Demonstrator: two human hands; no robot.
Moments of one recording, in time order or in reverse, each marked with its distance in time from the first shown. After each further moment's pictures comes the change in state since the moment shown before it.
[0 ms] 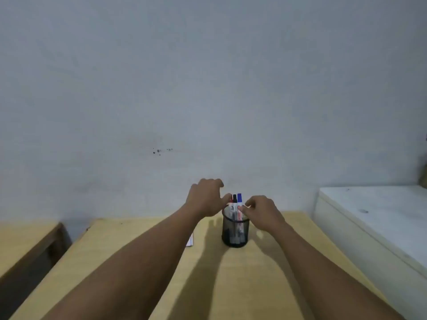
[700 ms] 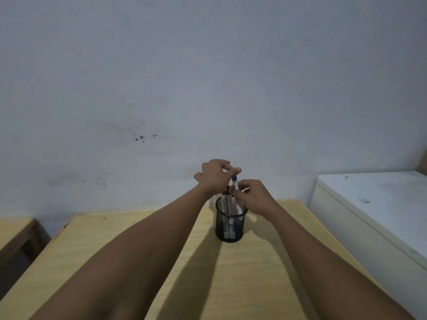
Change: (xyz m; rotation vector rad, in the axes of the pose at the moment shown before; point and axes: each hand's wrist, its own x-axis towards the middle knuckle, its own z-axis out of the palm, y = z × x) left_hand 0.060 0.021 0.024 -0.596 0.008 -0.195; right_hand 0.035 -0.006 -0.001 0.354 -0.092 -0.045
